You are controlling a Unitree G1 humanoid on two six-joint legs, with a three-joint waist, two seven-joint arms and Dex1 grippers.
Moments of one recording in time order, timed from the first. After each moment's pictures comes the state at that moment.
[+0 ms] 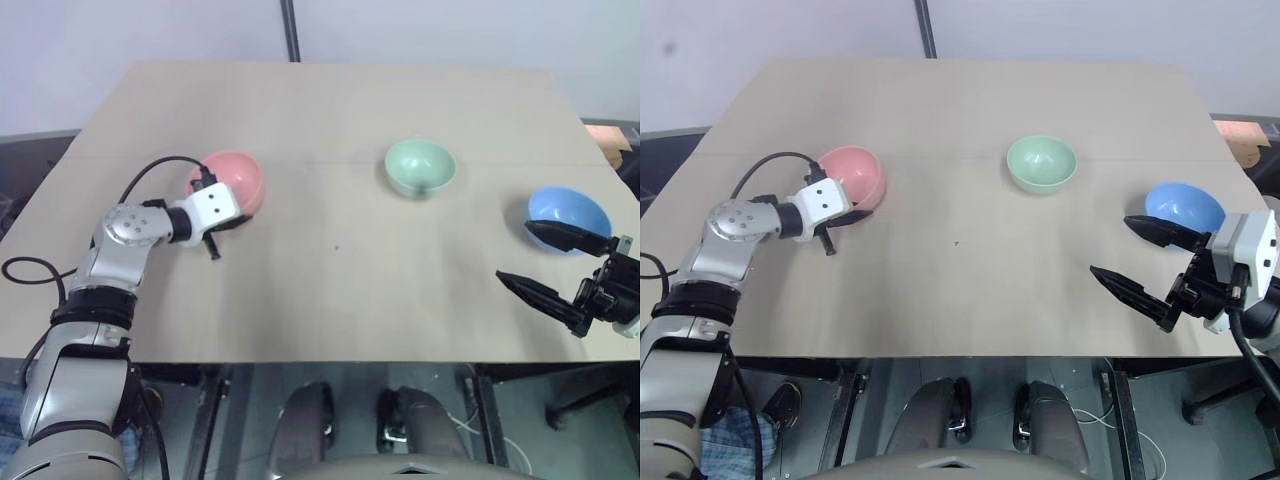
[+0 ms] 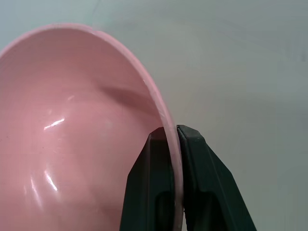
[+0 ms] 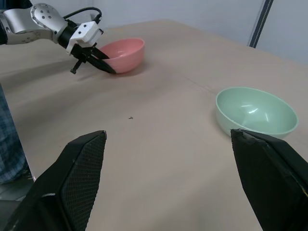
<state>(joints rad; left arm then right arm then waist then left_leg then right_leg) -0.69 0.81 -0.13 0.65 0.08 -0.26 -1.00 0.21 -0.81 -0.58 -0.69 0.87 0.53 0.85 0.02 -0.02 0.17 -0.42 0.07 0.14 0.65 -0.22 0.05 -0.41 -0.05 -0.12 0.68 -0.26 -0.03</state>
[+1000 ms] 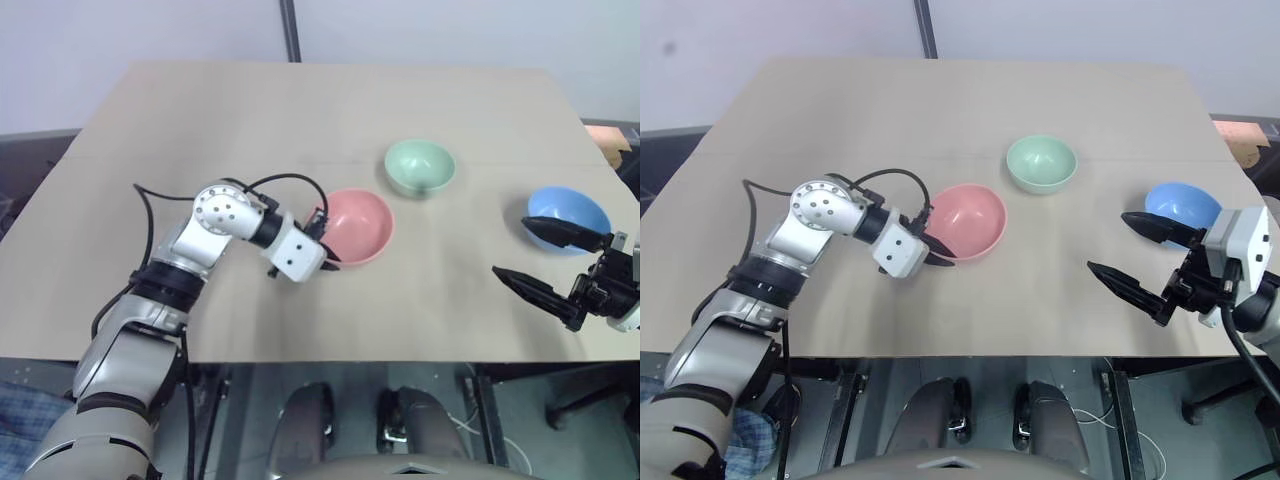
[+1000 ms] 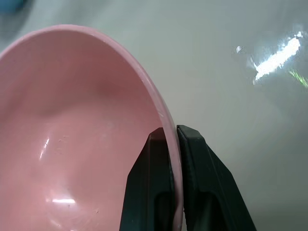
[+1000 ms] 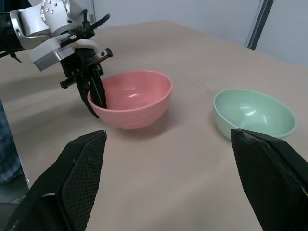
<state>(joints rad) -0.83 0.65 -0.39 0.38 0.02 -0.60 -1.49 0.17 -0.81 -0.54 -0.67 0.84 0.52 0.84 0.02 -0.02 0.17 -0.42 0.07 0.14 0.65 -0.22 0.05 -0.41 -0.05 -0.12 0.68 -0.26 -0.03</state>
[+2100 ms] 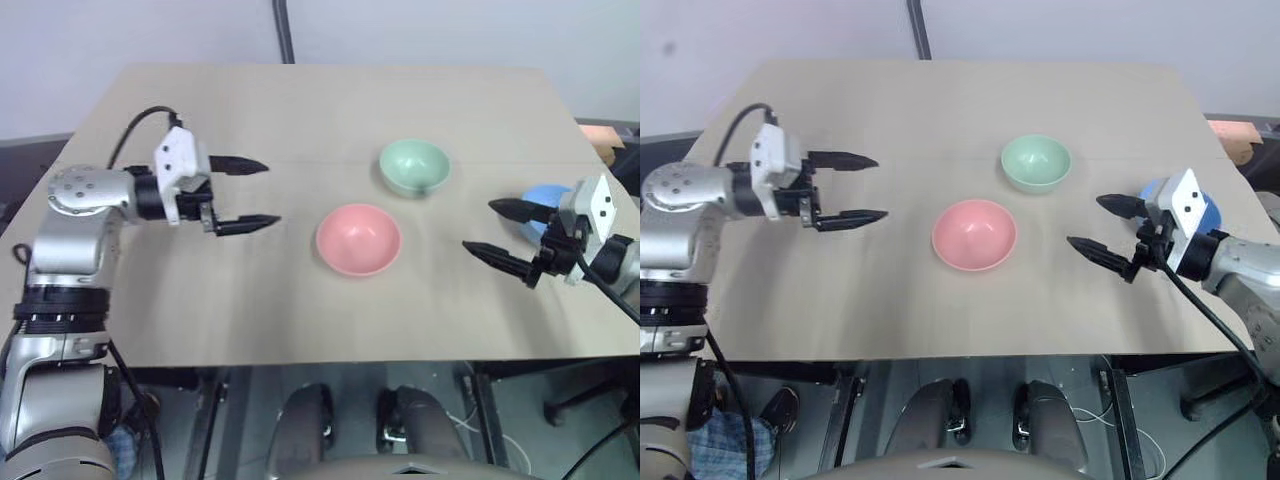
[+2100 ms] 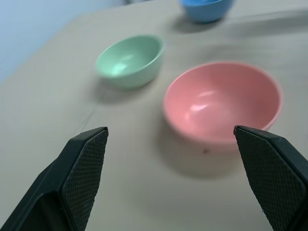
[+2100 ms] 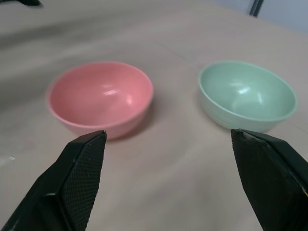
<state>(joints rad) -0.55 0.91 0.12 0.18 -0.42 0.17 -1.31 -0.24 -0.86 -0.17 -0.36 0.63 0.58 0.79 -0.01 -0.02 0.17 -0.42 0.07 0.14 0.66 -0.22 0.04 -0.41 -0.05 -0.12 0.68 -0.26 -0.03</state>
